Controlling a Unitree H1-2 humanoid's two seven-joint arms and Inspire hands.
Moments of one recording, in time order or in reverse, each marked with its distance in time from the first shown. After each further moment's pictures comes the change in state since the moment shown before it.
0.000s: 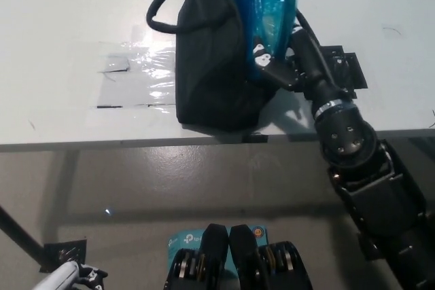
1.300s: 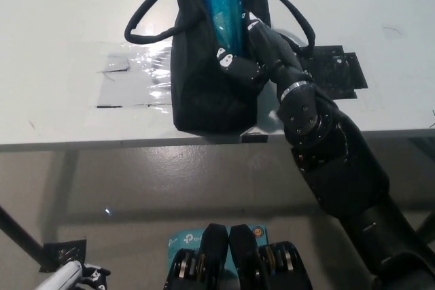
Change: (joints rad) left_arm -0.004 -0.004 -0.007 0.003 -0.006 0.000 0.000; right_arm -0.099 0.102 -0.037 0.107 -0.344 0.057 0.215
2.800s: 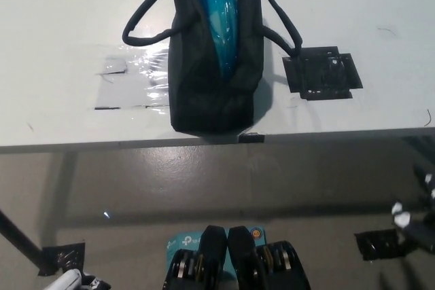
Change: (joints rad) left_arm 0.025 0.000 -0.001 0.008 -0.008 0.000 0.001; right_arm 0.815 0.036 -0.675 -0.574 -0.050 -0.147 0.430
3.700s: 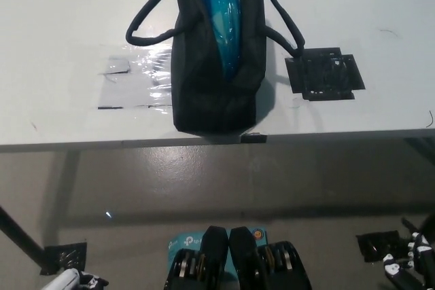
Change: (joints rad) left_arm 0.001 0.000 0.010 0.002 -0.005 0.001 0.001; right_arm 0.074 -0.011 -0.026 0.439 0.182 -0.434 -0.246
